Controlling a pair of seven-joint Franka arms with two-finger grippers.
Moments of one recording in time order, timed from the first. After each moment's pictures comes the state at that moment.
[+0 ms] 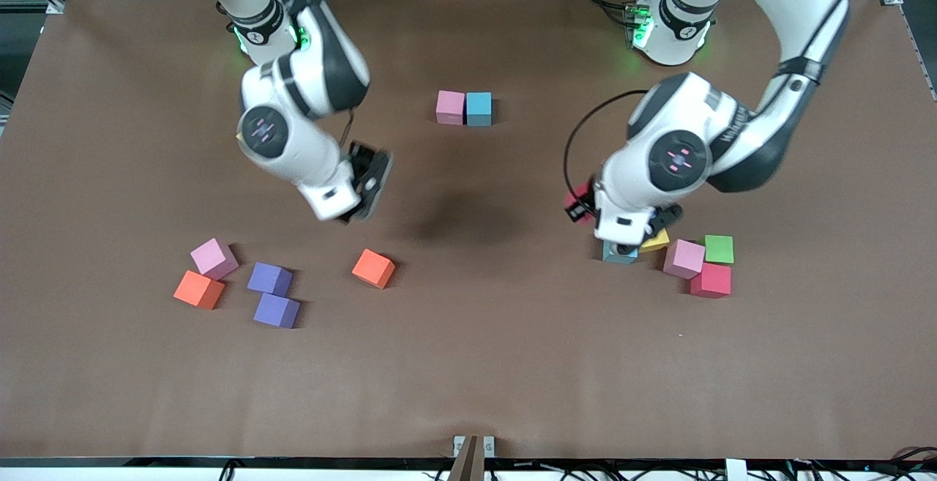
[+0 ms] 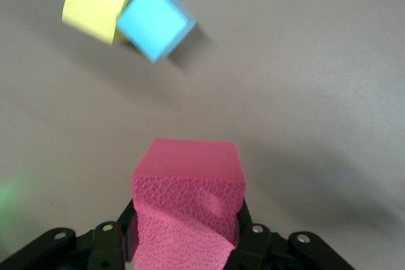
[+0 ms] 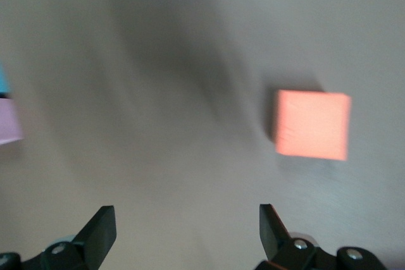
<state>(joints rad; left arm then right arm) 0.10 0.48 -0.74 -1.64 0.13 1.83 -1.38 0.86 0.37 -0.46 -1.88 0.39 2.12 -0.95</state>
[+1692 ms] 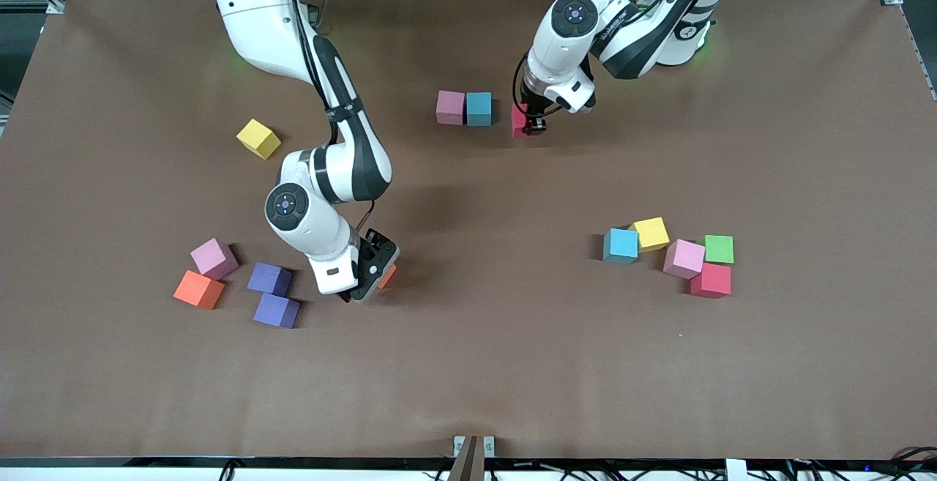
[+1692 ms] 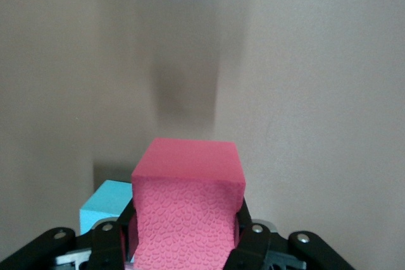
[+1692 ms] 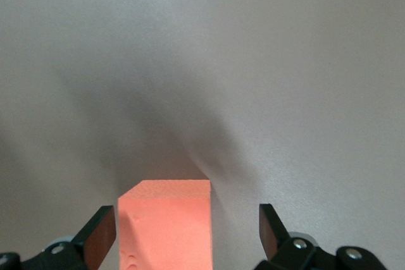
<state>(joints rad) 0.10 0.11 -0.99 -2.40 -0.10 2.52 -2.51 0.81 0.72 -0.44 -1.64 0.59 2.38 -0.92</state>
